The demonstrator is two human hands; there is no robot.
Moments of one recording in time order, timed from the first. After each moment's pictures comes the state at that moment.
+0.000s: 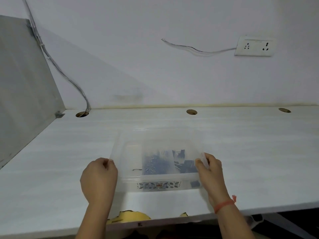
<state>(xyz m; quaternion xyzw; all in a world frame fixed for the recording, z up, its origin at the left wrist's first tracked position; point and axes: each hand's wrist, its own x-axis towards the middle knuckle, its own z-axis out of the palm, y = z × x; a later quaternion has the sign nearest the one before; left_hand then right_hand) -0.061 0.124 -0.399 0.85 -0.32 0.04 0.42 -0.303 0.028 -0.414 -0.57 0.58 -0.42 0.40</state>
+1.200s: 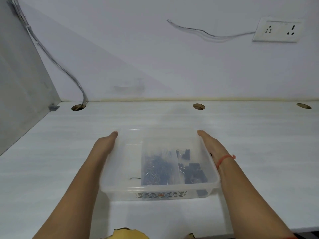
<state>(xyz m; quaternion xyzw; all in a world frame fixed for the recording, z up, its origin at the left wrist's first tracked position) 0.013 0.011 -0.400 0.80 -0.22 -0.34 0.44 -0.288 -0.110 -0.412 -0.49 0.60 -0.28 0.57</state>
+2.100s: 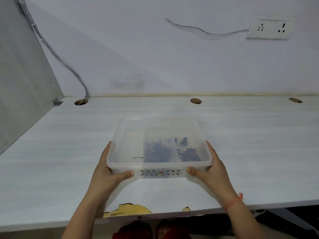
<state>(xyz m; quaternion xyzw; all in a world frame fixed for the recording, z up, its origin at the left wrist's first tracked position) -0.047 0.133 -0.435 0.64 -0.42 -0.31 0.56 -0.322 0.021 -0.440 -0.64 0.42 -0.41 0.49</state>
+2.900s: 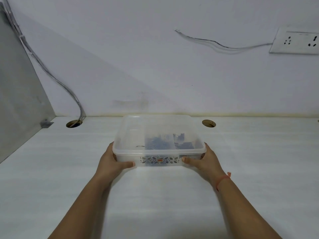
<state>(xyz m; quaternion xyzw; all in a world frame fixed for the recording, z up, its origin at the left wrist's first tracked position) 0.047 -0.051 -0.448 0.67 -0.39 -0.30 0.56 -0.232 -0.170 -0.452 -0.61 0.41 -0.41 0.53</state>
